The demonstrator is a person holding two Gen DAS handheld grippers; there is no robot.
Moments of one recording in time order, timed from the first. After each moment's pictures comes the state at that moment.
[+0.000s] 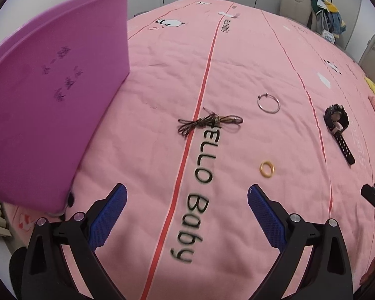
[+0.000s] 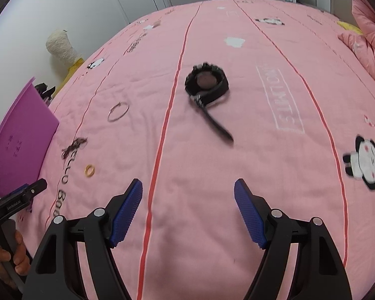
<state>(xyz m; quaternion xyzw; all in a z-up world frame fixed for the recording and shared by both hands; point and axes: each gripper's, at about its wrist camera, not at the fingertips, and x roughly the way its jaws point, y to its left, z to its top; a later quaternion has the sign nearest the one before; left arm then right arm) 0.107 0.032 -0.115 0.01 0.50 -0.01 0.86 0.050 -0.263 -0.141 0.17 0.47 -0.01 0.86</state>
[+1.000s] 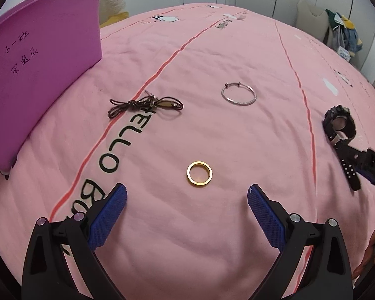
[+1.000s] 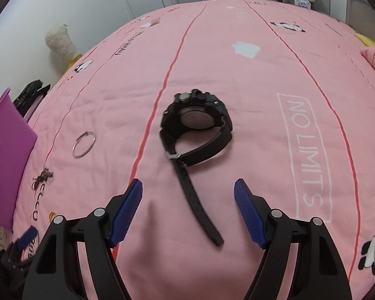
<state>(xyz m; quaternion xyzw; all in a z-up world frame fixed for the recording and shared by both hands) 0.109 -0.068 -0.168 -0.03 0.48 0.05 0.87 0.158 -0.301 -0.183 0.15 0.48 0.01 0.87</state>
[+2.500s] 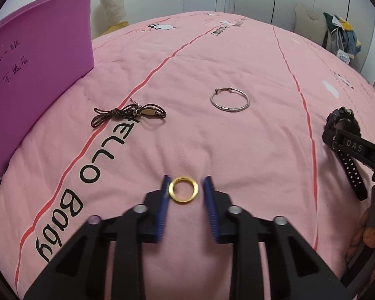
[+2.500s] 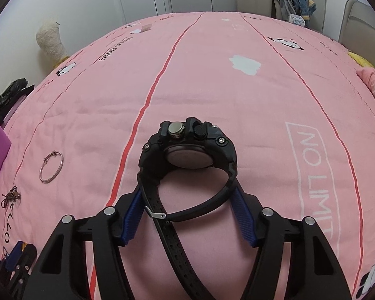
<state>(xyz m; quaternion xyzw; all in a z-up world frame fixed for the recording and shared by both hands) 0.118 -0.083 -0.177 -0.03 0.45 0.05 0.89 0.200 -0.296 -0.201 0.10 0.45 -0.04 0.89</state>
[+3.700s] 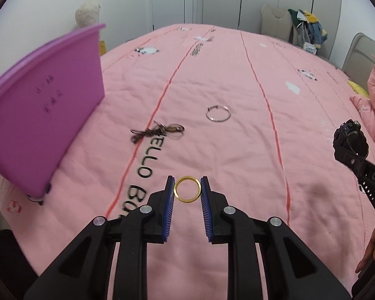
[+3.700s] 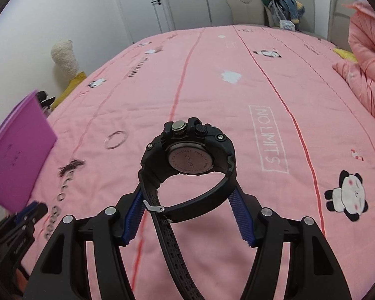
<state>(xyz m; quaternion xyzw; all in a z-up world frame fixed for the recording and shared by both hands) 0.047 -0.036 -0.089 0.02 0.42 -0.04 0.90 0.045 -0.268 -0.107 0.13 0.41 -0.02 0.90</state>
